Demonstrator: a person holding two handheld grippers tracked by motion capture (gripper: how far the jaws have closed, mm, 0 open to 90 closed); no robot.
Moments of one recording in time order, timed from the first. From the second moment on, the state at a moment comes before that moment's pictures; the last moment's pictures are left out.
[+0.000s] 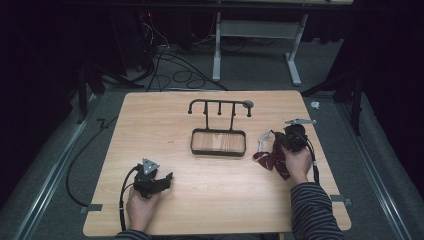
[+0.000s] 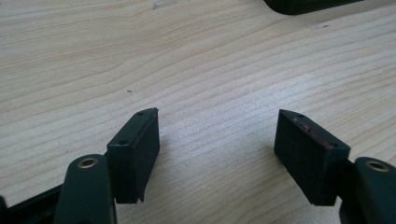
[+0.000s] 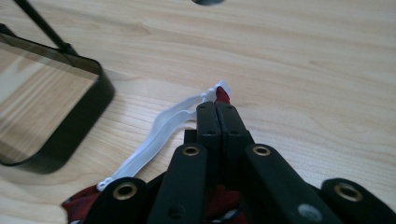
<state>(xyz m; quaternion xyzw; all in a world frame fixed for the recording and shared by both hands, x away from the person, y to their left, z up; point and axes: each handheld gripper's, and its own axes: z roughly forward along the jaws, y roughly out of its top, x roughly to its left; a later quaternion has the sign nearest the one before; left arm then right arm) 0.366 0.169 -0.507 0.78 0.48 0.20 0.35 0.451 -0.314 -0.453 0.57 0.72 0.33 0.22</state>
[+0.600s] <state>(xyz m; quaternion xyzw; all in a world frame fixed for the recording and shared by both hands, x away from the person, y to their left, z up) 0.366 0.170 -0.507 0.78 0.48 0.20 0.35 0.412 -0.309 -0.412 0.52 0.73 0.38 0.25</state>
